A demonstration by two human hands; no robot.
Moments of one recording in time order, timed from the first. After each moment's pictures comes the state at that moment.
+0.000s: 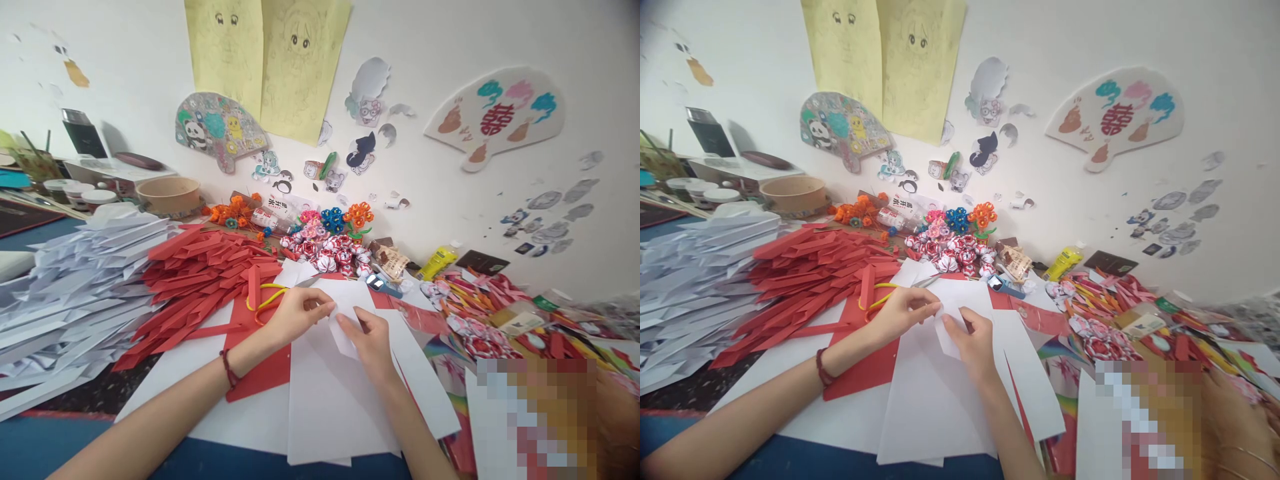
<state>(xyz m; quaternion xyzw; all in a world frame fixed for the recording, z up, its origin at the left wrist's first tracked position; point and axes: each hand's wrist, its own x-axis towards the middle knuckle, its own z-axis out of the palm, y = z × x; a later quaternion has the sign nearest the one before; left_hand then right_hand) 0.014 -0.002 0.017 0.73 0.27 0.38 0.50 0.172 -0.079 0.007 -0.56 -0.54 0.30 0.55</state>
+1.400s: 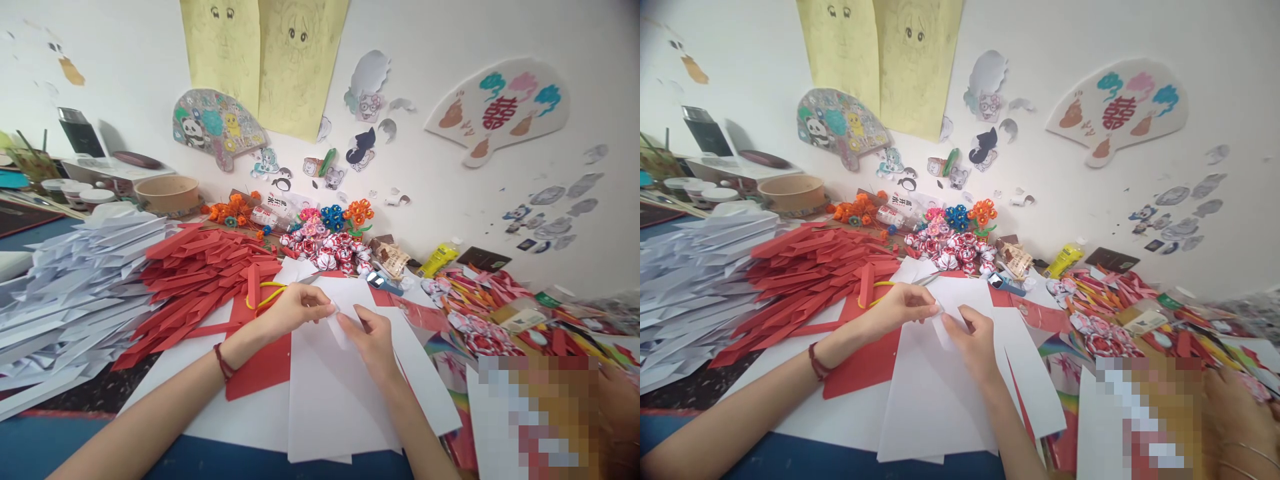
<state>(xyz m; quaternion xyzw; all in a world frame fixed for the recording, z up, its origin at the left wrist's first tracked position) 0.007 0.003 0.024 0.66 0.23 0.33 0.63 0.175 -0.081 0.009 -0.57 -0.57 0.26 0.53</state>
